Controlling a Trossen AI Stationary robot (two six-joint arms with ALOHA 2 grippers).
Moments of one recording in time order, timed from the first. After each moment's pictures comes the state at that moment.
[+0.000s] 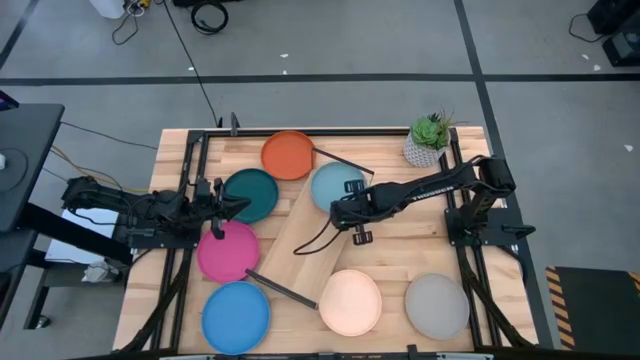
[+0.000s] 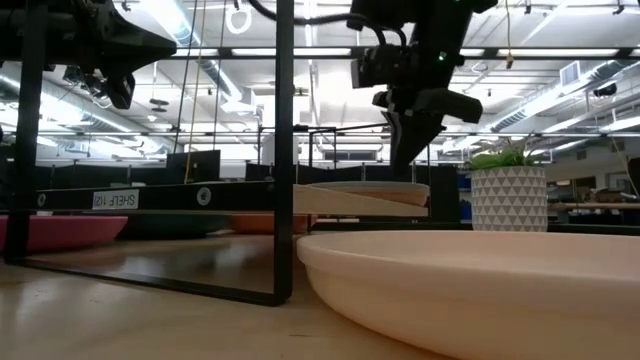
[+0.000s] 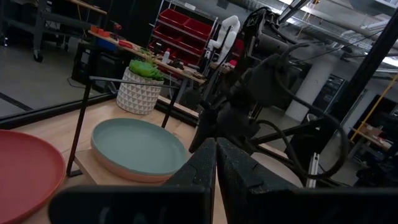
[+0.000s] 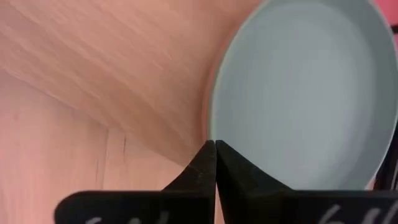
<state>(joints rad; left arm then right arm) -0.24 0.30 0.15 0.24 -0.47 -0.38 0.09 1.76 1.29 -0.82 0.34 -0.13</state>
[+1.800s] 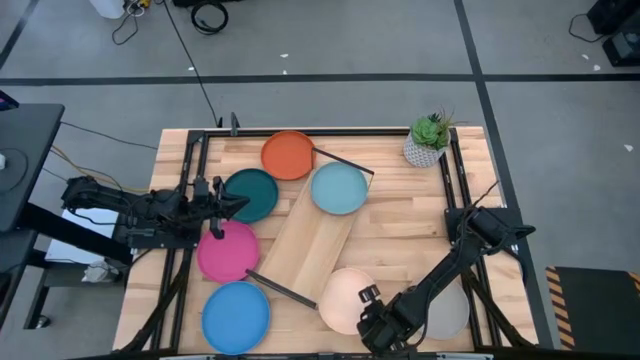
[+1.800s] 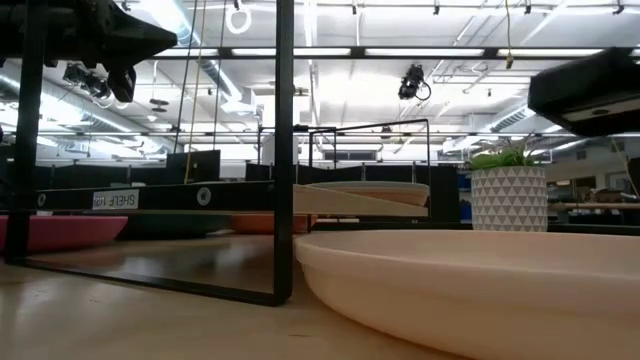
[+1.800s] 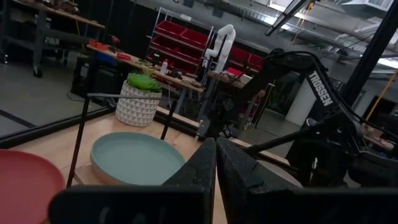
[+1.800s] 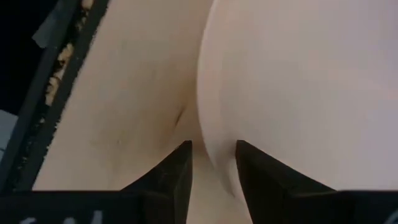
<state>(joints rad) -0.24 0.31 0.15 0.30 -0.47 -0.32 0.76 2.08 1.41 -0.70 0.09 0.31</state>
